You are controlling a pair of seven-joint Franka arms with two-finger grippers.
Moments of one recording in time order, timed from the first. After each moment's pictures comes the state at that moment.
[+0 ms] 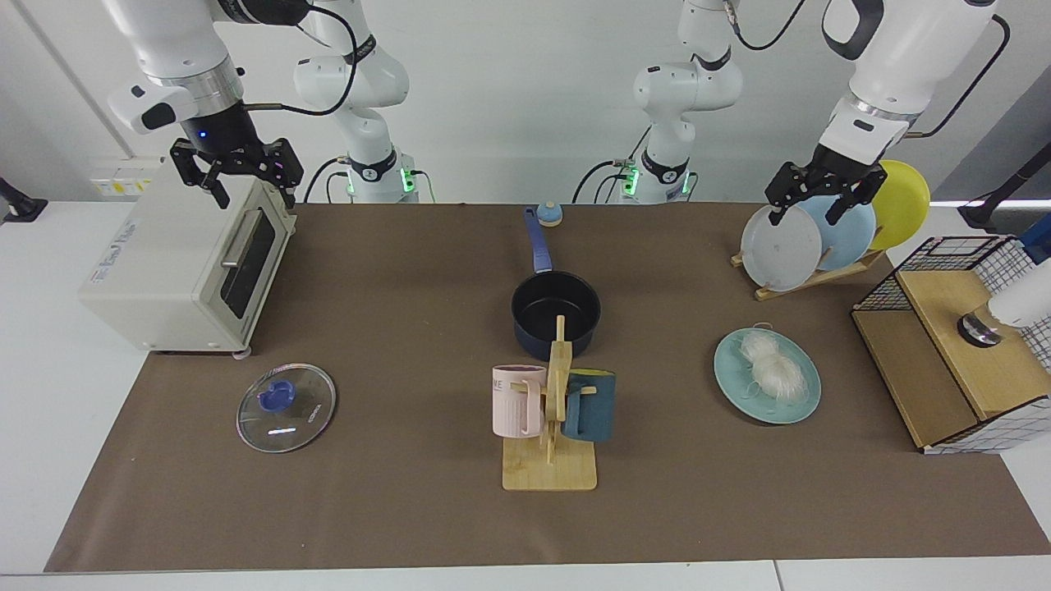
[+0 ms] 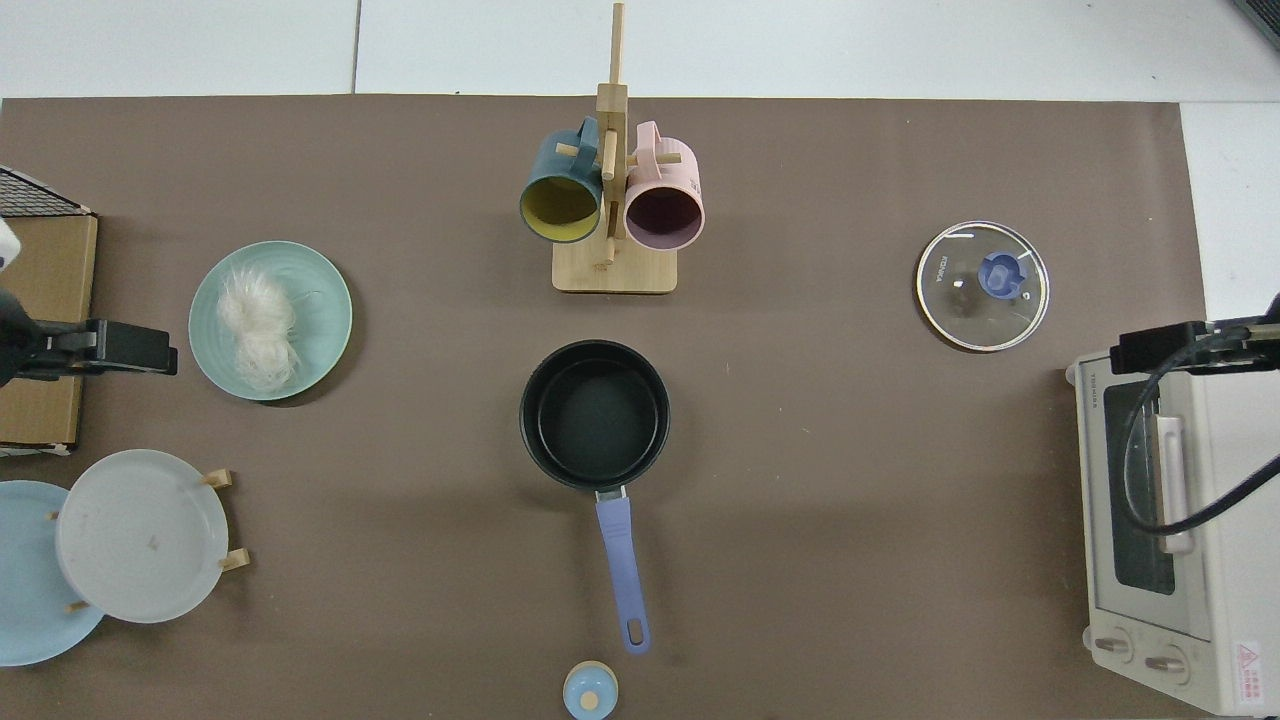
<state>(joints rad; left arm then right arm) 0.03 -0.07 -0.03 -1.67 -0.03 1.64 0.01 -0.02 -0.08 -0.01 -1.63 -0.01 1.59 -0.01</state>
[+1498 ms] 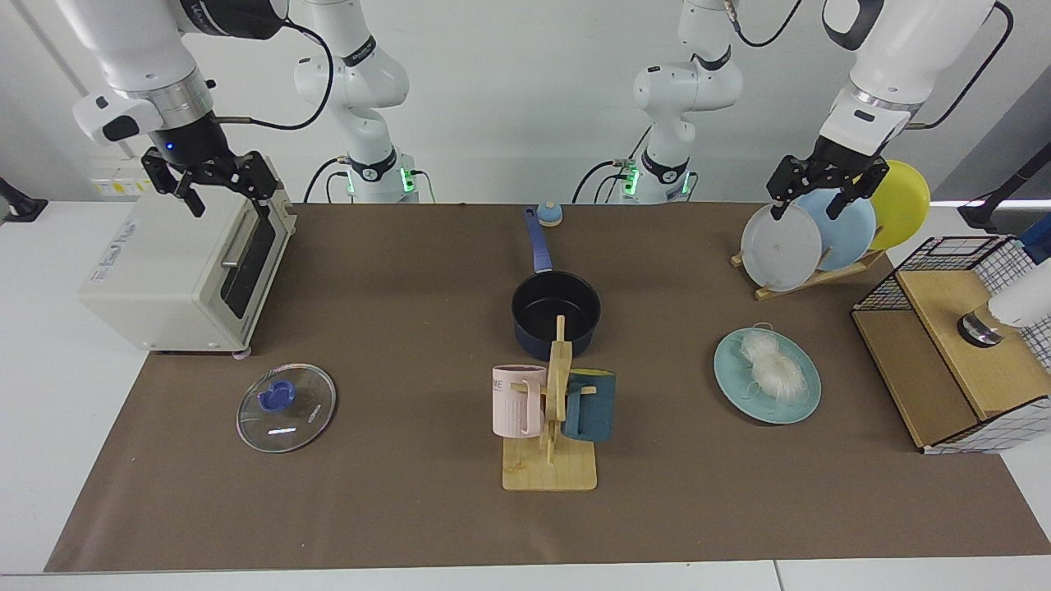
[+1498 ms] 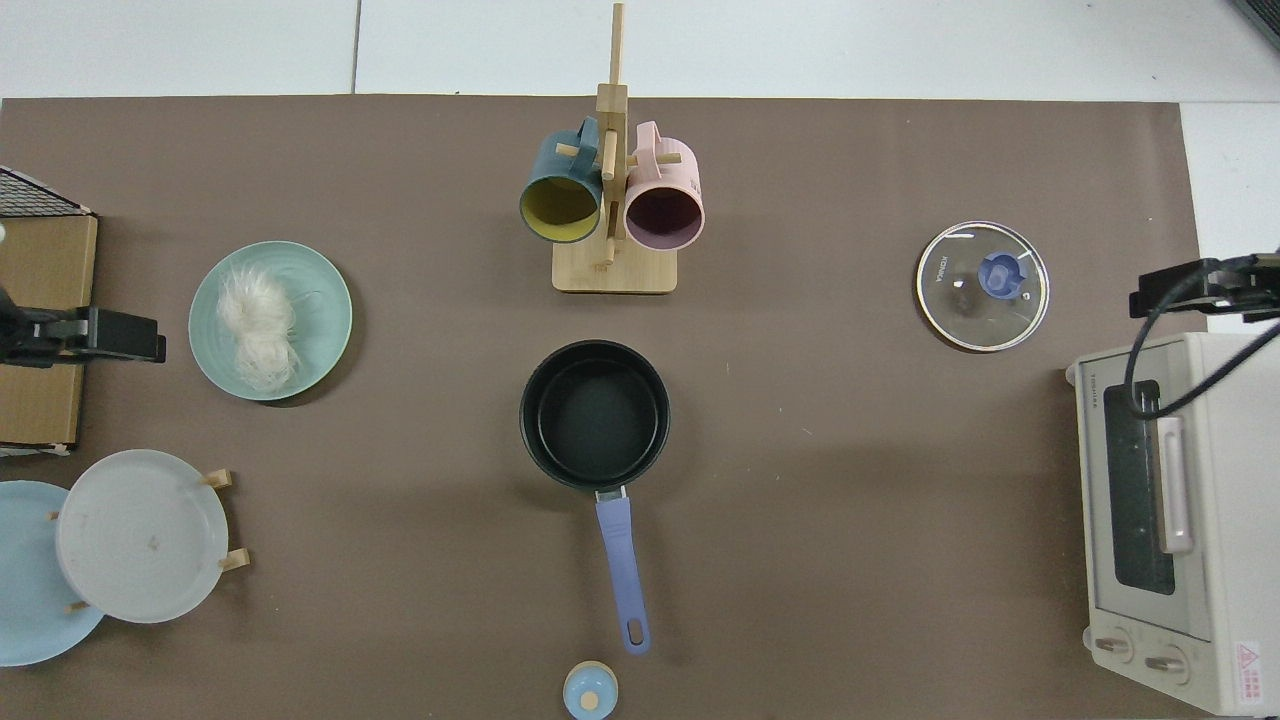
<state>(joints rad) 0.03 -0.04 -0.03 -1.62 -0.02 1.64 0.01 -0.08 0.07 -0.02 -1.56 -0.03 1.69 -0.01</state>
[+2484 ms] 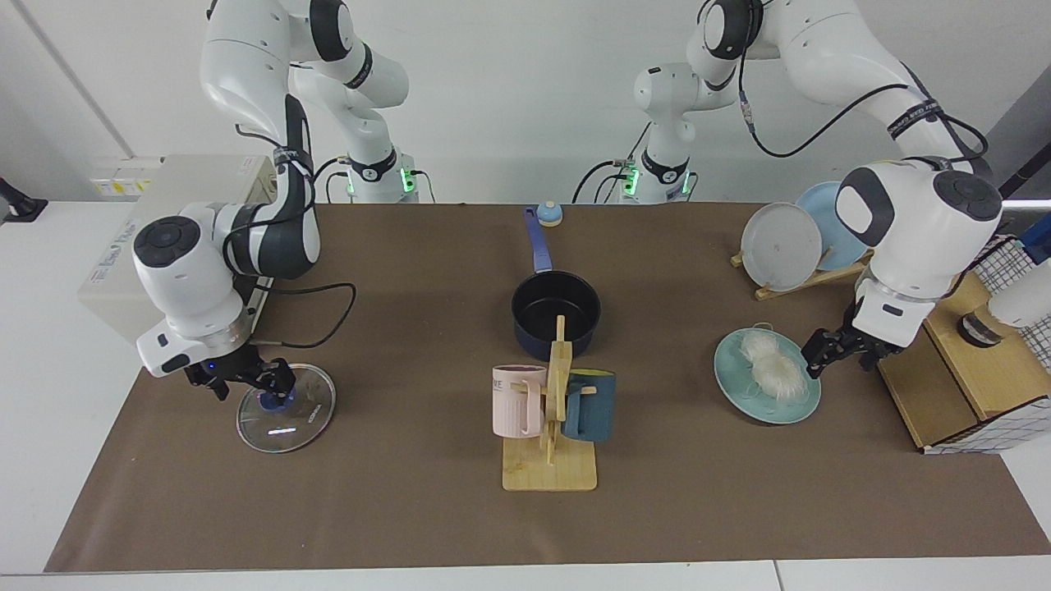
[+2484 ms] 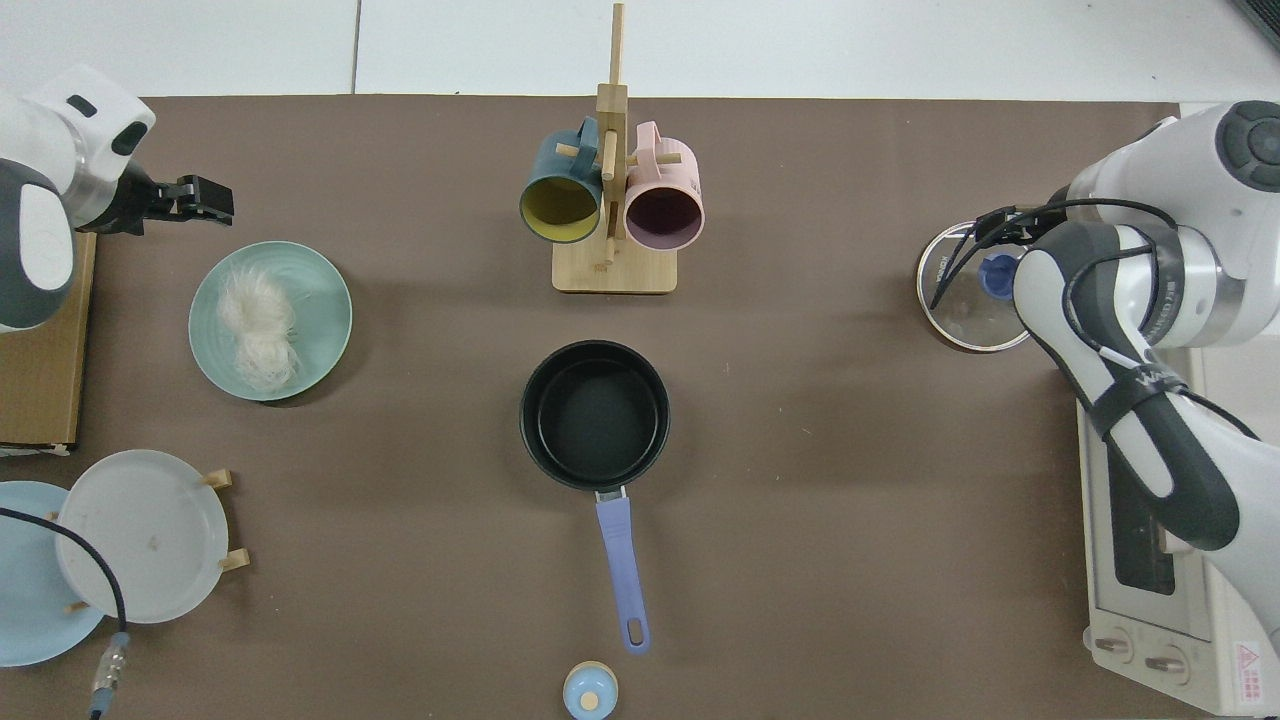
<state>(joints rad) 0.08 0.46 -0.02 -1.43 0.04 2.04 -0.02 -0.07 0.50 -0.02 -1.56 -0.08 2.19 0.06</state>
